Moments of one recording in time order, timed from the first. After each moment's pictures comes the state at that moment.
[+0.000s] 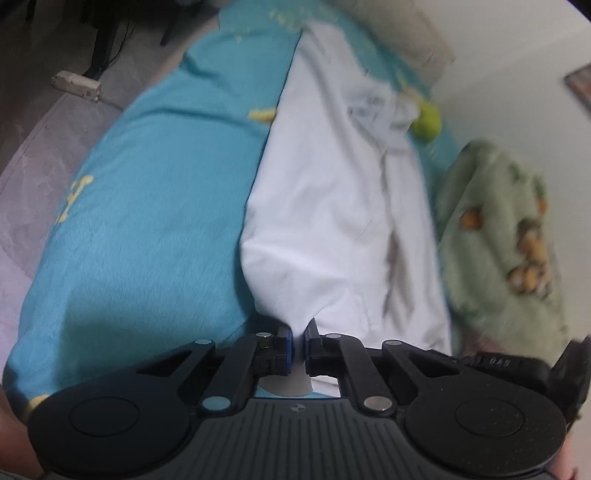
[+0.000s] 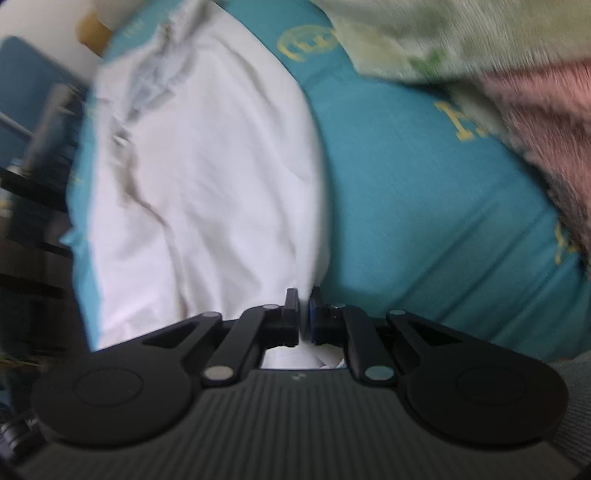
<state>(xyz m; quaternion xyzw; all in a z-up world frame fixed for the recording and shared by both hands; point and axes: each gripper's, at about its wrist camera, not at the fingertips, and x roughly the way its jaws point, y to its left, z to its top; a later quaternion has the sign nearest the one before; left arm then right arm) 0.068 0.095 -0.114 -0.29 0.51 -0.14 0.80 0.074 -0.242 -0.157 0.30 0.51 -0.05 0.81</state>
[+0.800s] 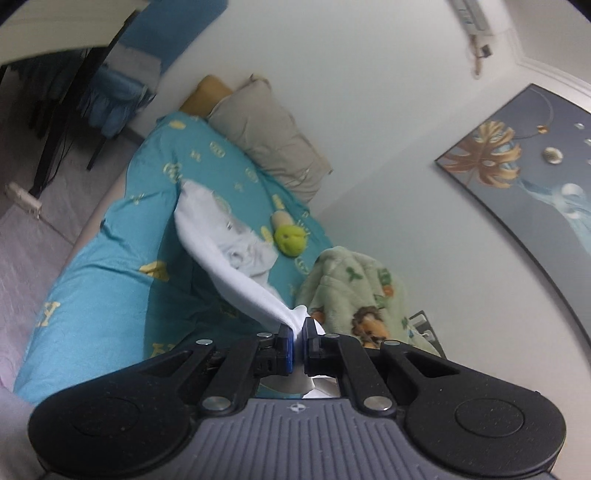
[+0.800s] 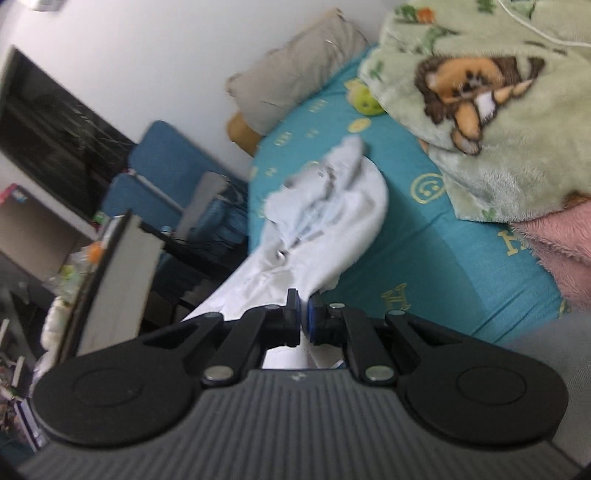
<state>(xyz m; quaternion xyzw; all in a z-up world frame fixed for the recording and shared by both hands) -0.046 0.120 0.084 -0.32 0.30 -0.23 0.87 -0.031 -0.272 0.003 0.37 0.32 0.08 0.87</state>
